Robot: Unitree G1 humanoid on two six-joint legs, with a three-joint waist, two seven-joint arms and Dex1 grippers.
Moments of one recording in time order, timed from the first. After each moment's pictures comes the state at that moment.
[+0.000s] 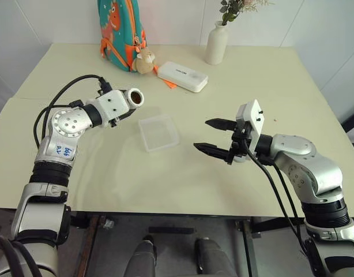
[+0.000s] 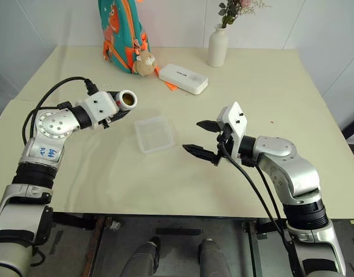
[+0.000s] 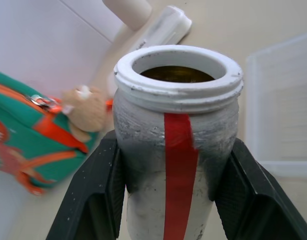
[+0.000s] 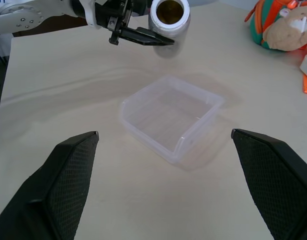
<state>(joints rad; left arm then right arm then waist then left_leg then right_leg) -0.85 0.69 -0.09 0.53 0.30 -0.37 -0.49 -0.56 -0.58 0.03 -0.25 0.54 0.63 0.82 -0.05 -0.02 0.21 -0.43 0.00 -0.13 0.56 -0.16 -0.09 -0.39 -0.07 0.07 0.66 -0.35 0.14</state>
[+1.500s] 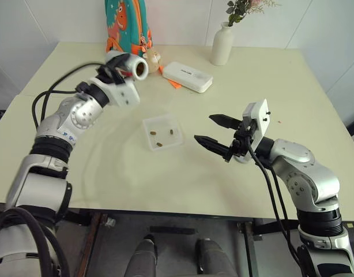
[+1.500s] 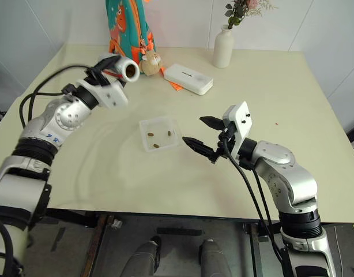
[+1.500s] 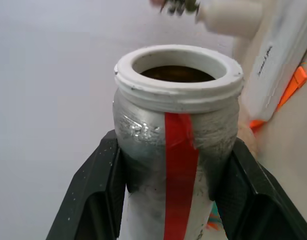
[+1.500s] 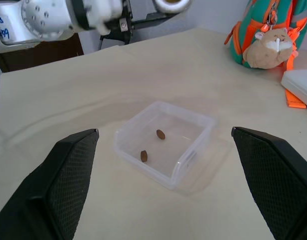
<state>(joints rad) -1.12 0.62 -0.15 0.96 0.33 -0.48 -0.11 -0.49 -0.51 -0.03 -0.31 0.58 0.61 0.72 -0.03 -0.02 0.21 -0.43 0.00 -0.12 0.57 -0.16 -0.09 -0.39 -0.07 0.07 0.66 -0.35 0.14</state>
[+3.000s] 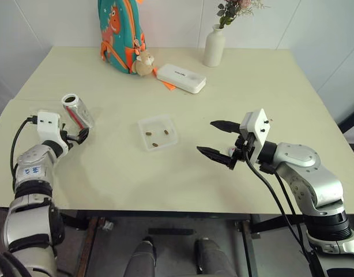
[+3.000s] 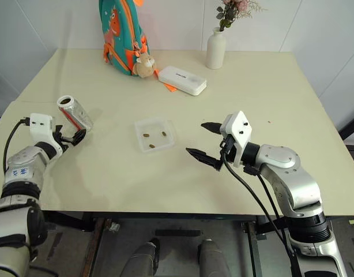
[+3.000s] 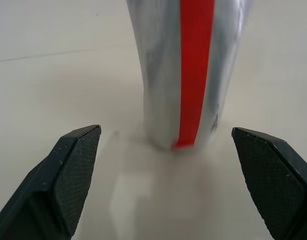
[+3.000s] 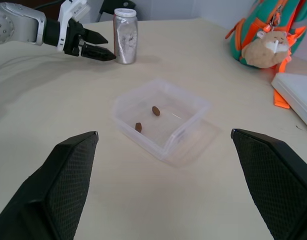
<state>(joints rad) -0.71 0.72 0.29 0.97 -0.14 -0.02 -0.48 -0.45 -0.58 0.01 -0.32 0.47 0.50 0.82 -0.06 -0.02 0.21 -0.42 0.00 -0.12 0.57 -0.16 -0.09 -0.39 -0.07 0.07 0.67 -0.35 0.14</state>
